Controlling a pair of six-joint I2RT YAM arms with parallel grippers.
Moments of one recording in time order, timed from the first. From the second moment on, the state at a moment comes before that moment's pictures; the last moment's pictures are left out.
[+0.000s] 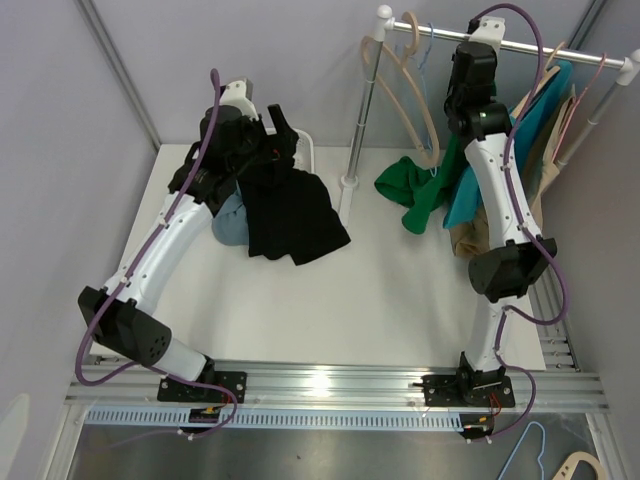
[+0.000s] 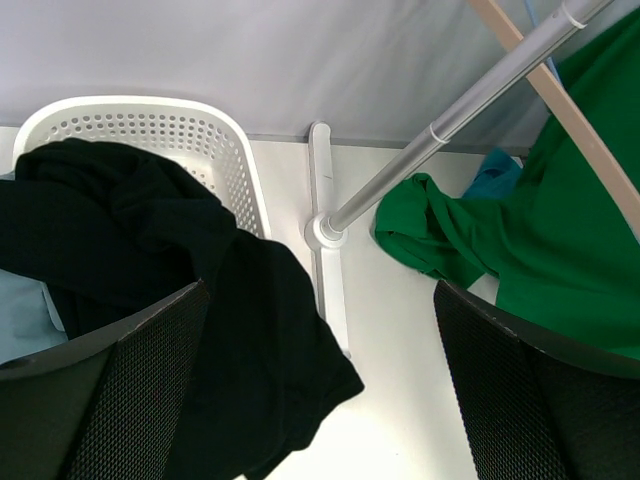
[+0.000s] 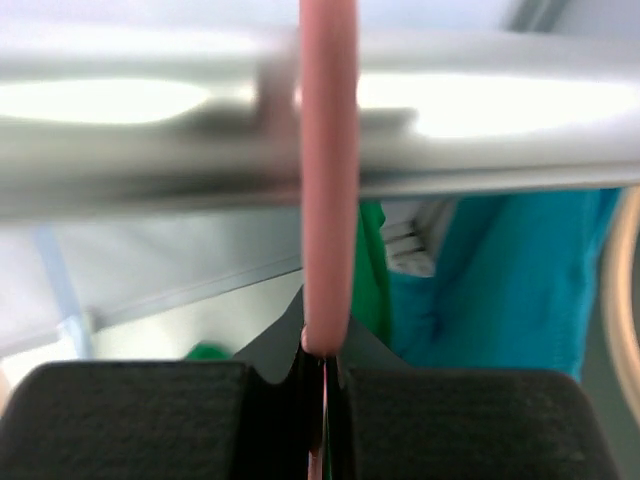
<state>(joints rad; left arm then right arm) -0.40 1.50 1.60 -0.36 -0.07 -0.38 0.20 2.01 2.36 -0.51 0.63 0.00</state>
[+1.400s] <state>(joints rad) -0.40 1.42 1.55 -0.34 -0.05 -0.38 0.16 1.69 1.85 -0.36 0.24 0.09</state>
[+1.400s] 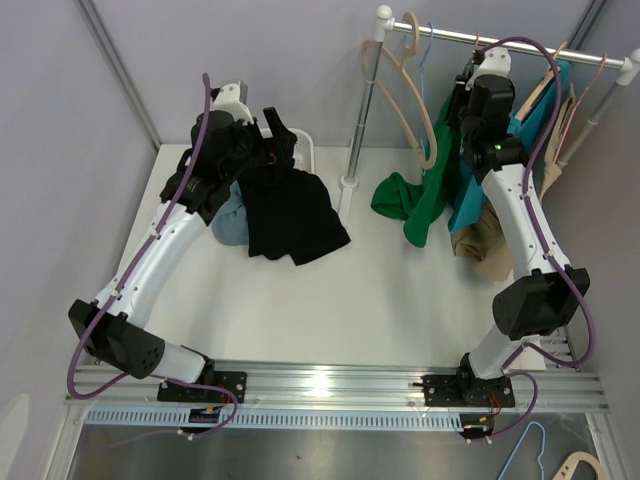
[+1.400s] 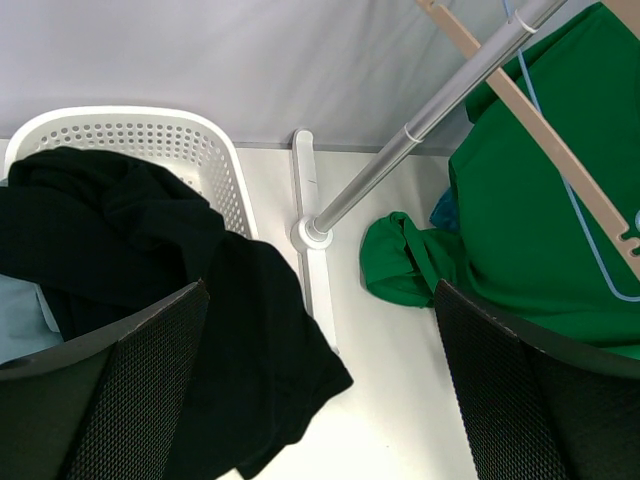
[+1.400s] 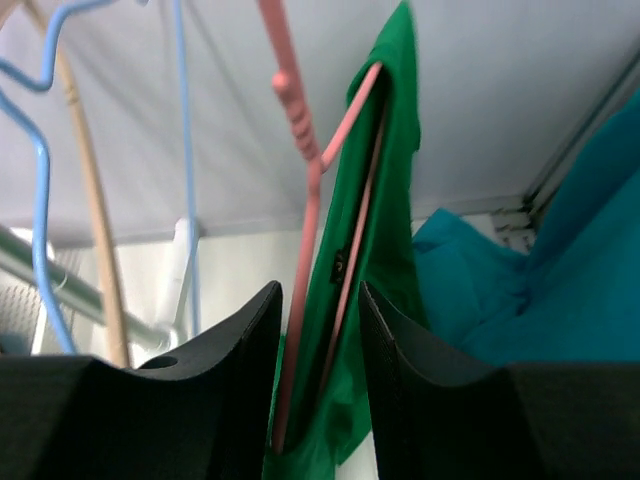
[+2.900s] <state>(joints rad) -0.40 1.45 1.55 -0.31 -0.05 -0.37 0.15 1.93 2.27 -0.39 0.28 0.06</state>
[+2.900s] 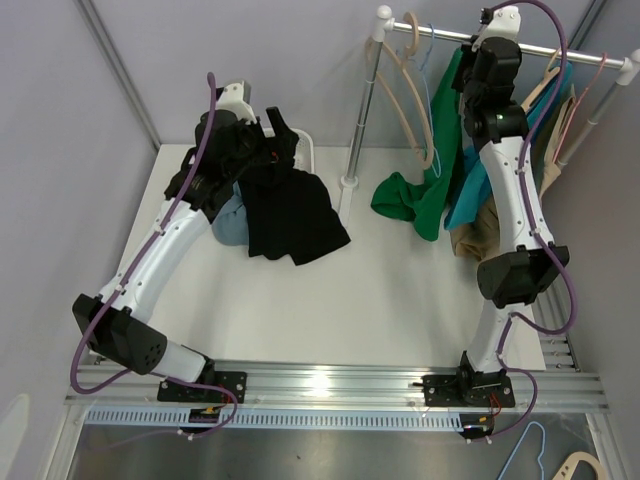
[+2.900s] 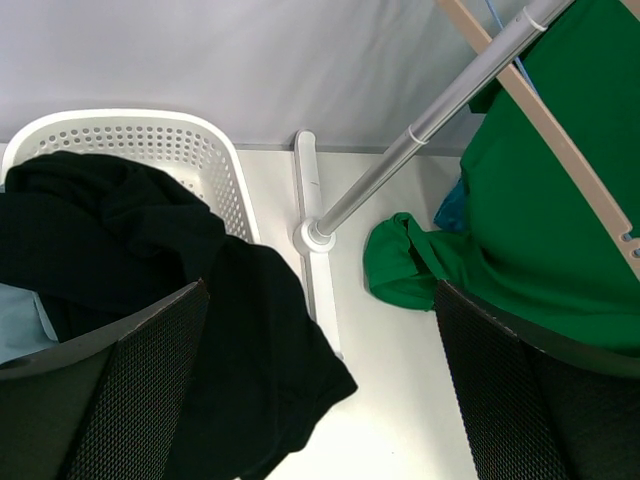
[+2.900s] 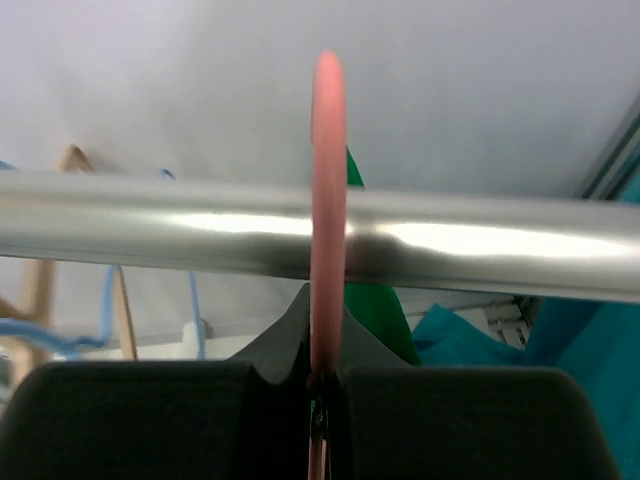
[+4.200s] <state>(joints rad) -1.60 1.25 0.74 0.47 -0.28 0.20 0.27 1.01 1.56 -0.74 0.41 0.39</state>
